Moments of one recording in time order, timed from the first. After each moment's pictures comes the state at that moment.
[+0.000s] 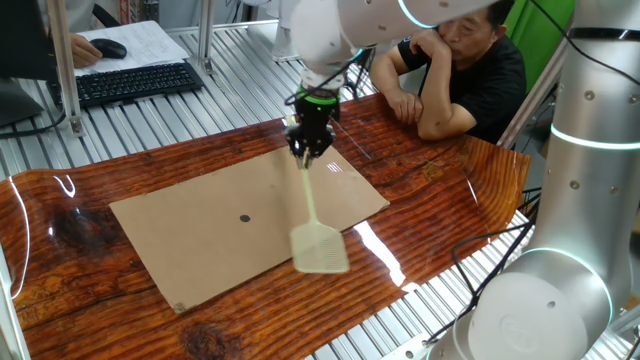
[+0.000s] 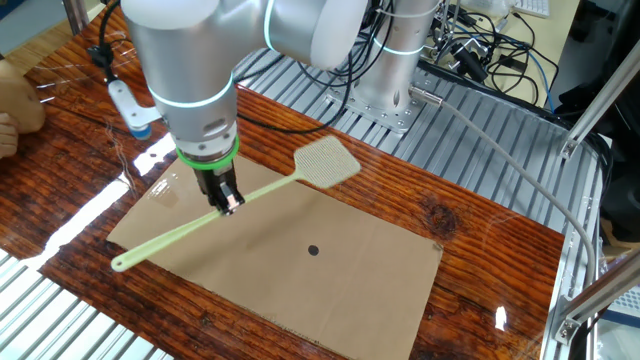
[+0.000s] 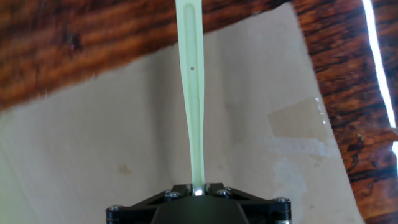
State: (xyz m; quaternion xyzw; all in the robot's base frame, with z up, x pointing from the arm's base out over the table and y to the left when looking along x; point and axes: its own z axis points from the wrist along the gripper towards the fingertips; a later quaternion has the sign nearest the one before) arm 0.568 -0.082 0.066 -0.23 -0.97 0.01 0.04
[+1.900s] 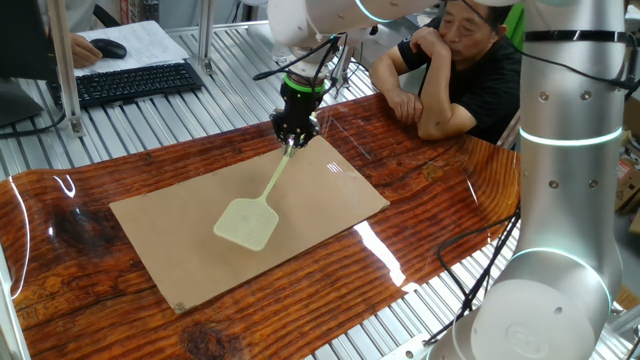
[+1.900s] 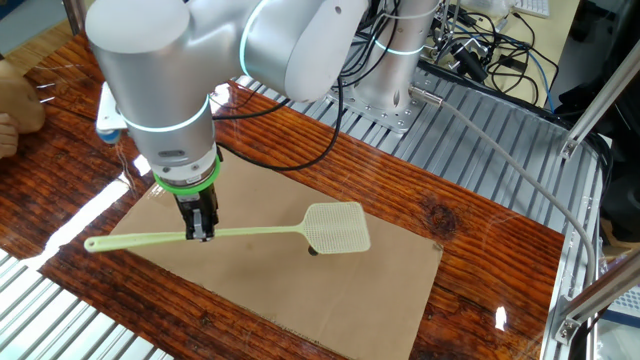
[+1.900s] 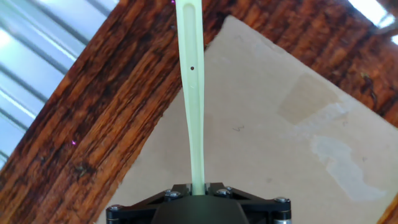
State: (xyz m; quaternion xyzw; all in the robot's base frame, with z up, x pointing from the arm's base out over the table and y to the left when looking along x) arm 0.616 -0.079 0.060 -0.44 -0.90 0.00 0.04
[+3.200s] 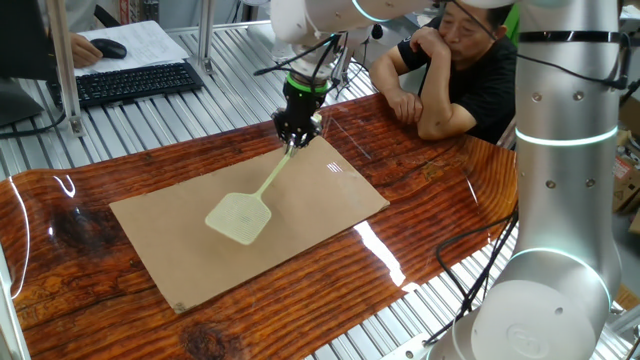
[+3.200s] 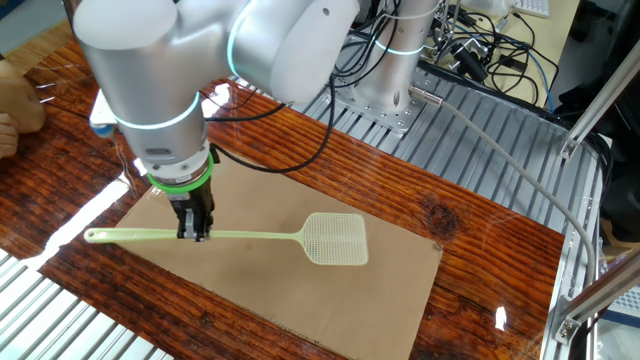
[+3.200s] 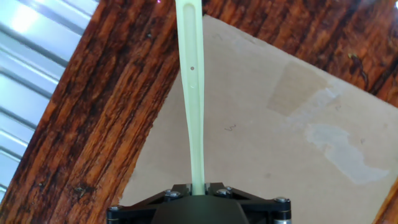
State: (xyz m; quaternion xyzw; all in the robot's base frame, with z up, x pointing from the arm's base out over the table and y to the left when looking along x) arm 0.617 -0.085 0.058 -0.49 -0.87 -0.01 0.05
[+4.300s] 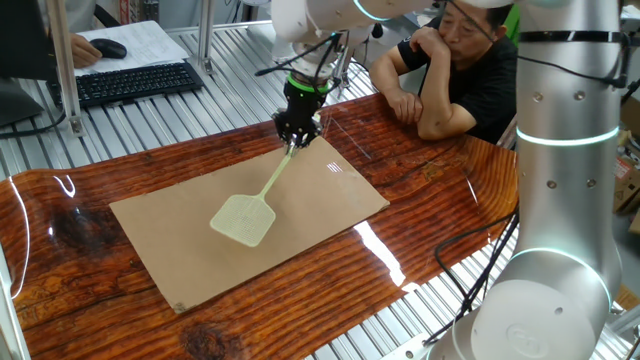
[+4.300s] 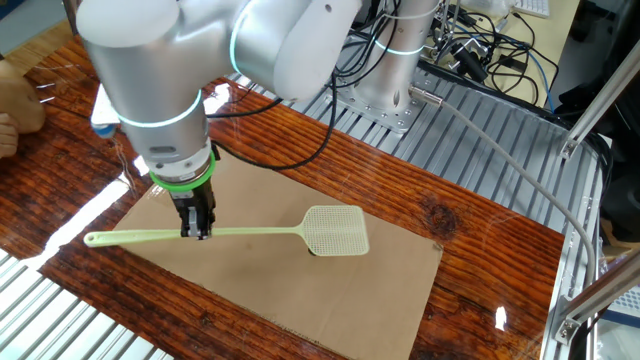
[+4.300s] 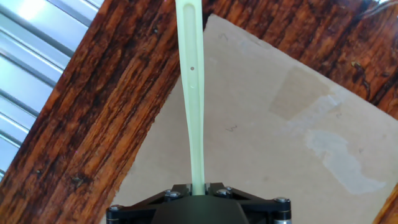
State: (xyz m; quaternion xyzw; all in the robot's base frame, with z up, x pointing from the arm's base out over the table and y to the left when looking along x) arm 0.614 -0.085 0.058 -0.45 -0.89 -0.01 0.05
